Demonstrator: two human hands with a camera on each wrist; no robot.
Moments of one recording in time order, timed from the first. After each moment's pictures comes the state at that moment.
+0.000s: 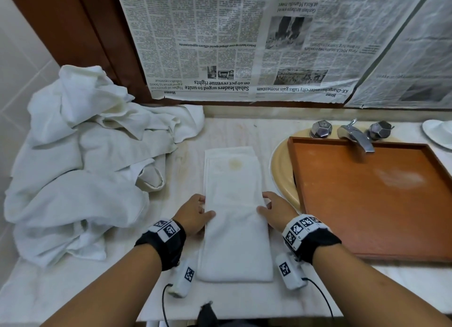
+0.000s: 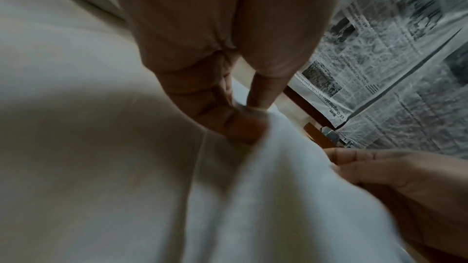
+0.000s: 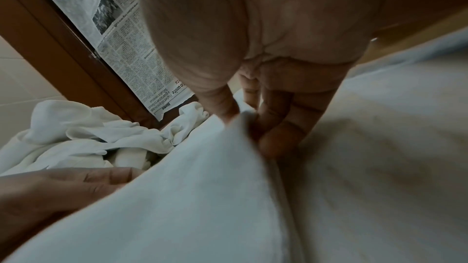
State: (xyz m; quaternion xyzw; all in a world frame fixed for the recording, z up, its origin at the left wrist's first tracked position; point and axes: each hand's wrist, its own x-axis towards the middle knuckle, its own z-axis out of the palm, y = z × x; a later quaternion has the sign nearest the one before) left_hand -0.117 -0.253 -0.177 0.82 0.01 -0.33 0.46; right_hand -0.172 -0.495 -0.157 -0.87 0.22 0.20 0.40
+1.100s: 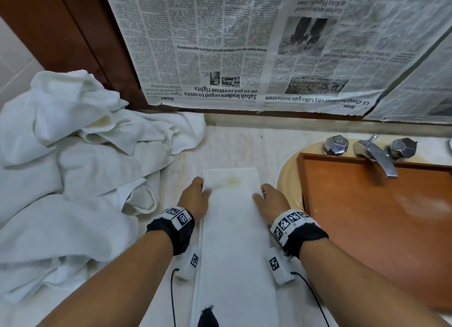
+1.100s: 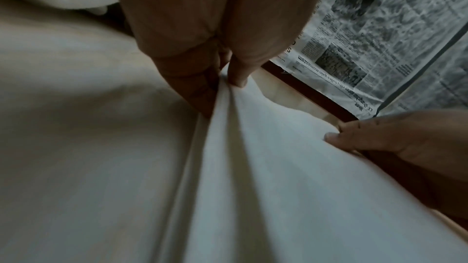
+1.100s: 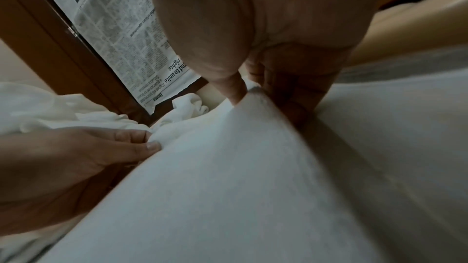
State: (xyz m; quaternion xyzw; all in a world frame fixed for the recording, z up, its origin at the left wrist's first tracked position) left_hand -0.024 -0.294 -0.180 0.91 0.00 -0.18 0.37; right_hand -0.074 -0.503 -0.177 -0.90 0.23 0.16 0.32
